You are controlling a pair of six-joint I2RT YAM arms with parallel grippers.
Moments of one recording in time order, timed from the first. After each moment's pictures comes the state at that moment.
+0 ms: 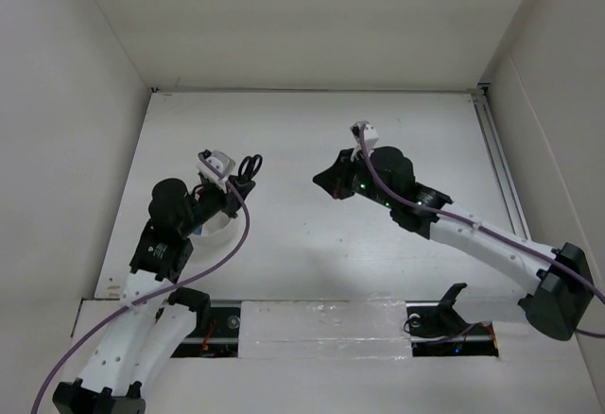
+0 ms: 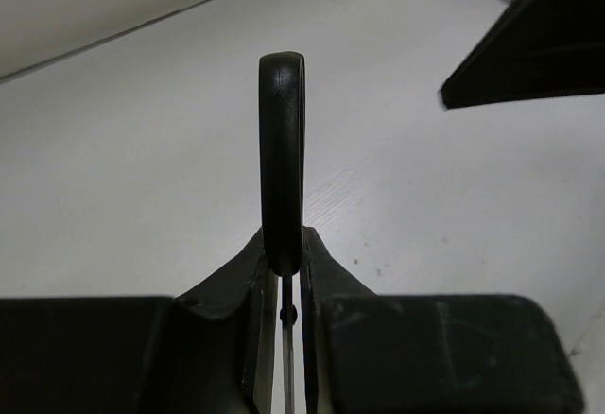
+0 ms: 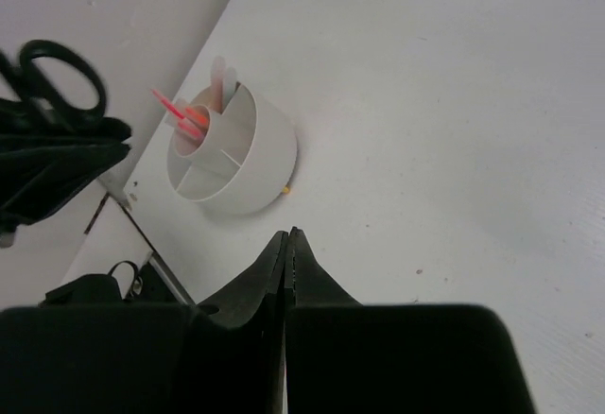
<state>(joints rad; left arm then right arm) -0.28 0.63 0.65 -0.19 0.42 0.02 0.80 1.21 0.95 0.03 -0.07 0.58</state>
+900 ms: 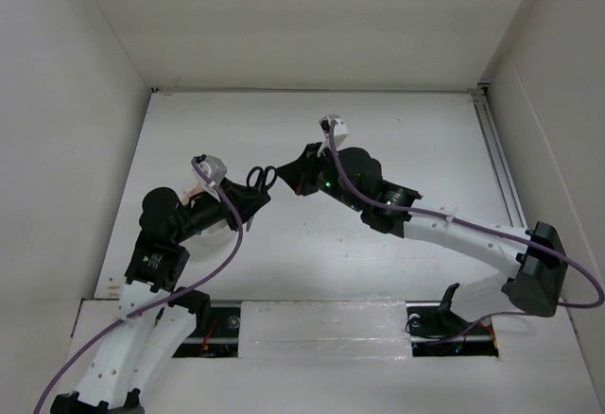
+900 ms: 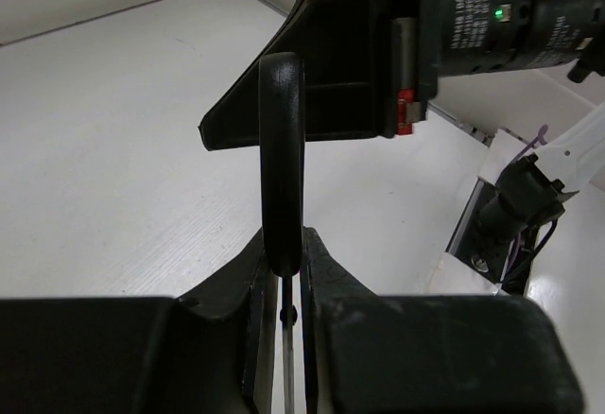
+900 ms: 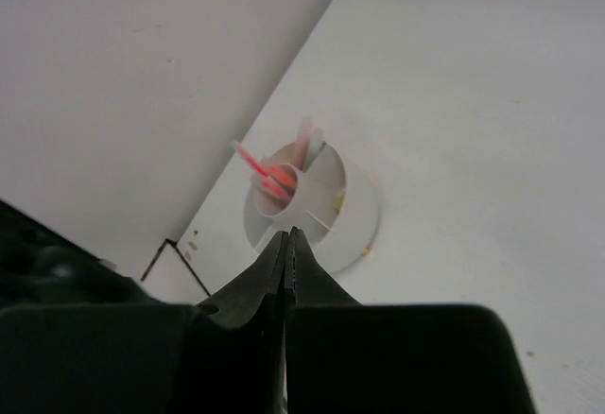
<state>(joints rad) -0.30 0.56 0.65 -0.11 0.71 -0.27 0.98 1.39 1.13 0.13 0.12 0.66</state>
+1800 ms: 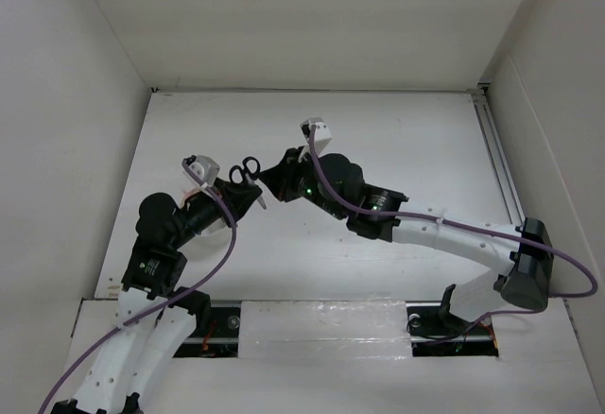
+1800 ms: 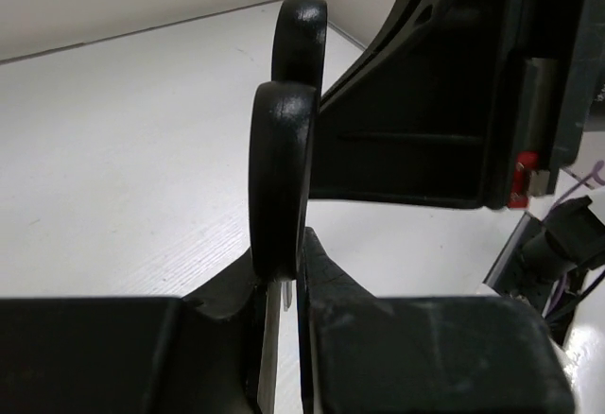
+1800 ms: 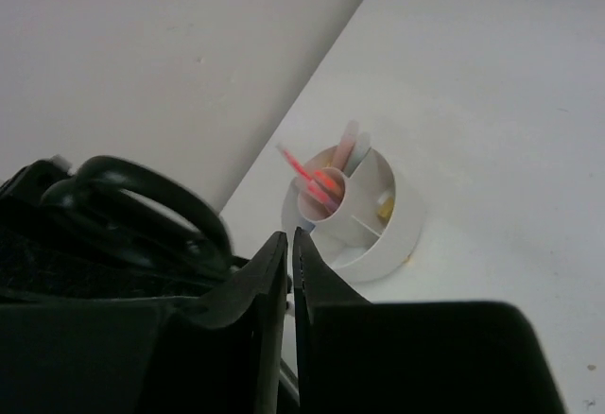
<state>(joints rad) -0.31 0.52 0.65 -0.14 0.56 -0.27 1.13 1.47 1.29 0.06 0.28 0.65</state>
